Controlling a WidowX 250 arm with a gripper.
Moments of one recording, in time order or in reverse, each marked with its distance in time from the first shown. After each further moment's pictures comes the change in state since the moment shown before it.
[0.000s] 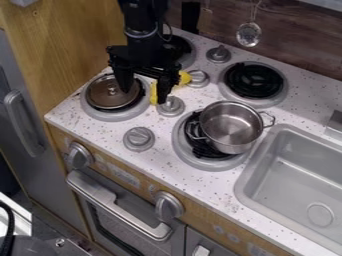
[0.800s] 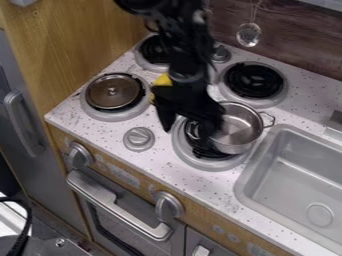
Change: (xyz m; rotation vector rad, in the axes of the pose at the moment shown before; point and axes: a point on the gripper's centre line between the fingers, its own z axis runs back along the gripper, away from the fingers) arm -0.039 -0.092 -0.015 -0.122 0.022 -0.168
